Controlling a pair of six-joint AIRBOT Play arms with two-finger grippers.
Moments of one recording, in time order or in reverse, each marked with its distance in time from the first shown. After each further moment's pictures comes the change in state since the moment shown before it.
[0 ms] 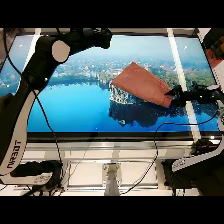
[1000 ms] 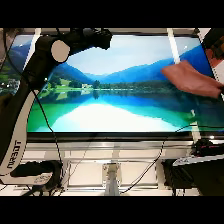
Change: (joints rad) left arm 0.000 0.000 0.000 0.000 -0.010 0.000; right arm -0.459 0.048 0.446 -0.175 0.142 0.301
